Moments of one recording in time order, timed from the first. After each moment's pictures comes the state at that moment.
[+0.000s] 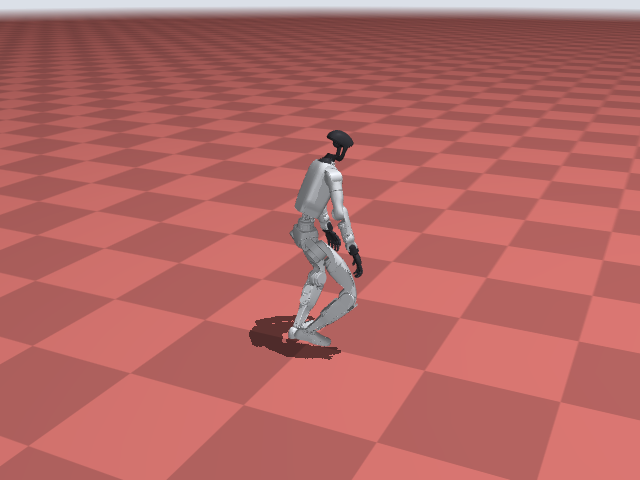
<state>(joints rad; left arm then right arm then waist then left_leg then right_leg) -0.51 0.39 -0.57 1.33 0.16 -0.08 0.16 -0.48 -0.41 0.78 1.17 -0.51 -0.09 -0.08 -0.12 -0.20 0.47 -0.36 0.06 0.41 1.01 -0.74 0.04 -0.54 -0.46 -0.30 1.41 -0.62 0.19</state>
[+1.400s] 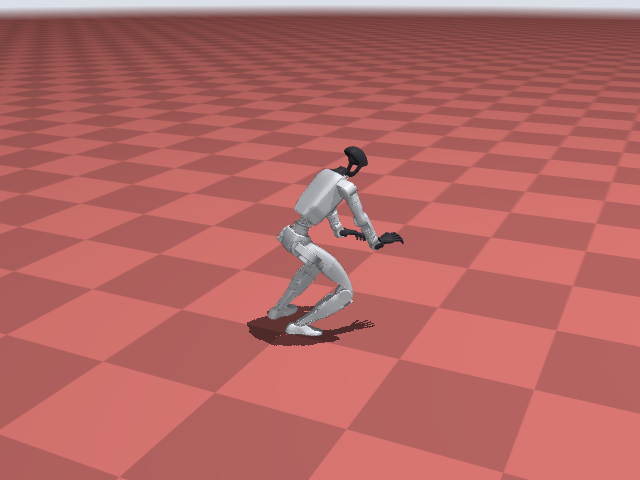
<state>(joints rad) -1.04 0.37 -0.78 1.34 0.31 -0.17 0.96 -1.19 -0.31 0.83 1.32 -0.40 -0.19 -1.24 -0.13 -0.13 0.43 -1.04 0.12 0.16 1.60 -0.87 0.16 -1.08 -0.37 -0.16 1.72 -0.87 -0.06</state>
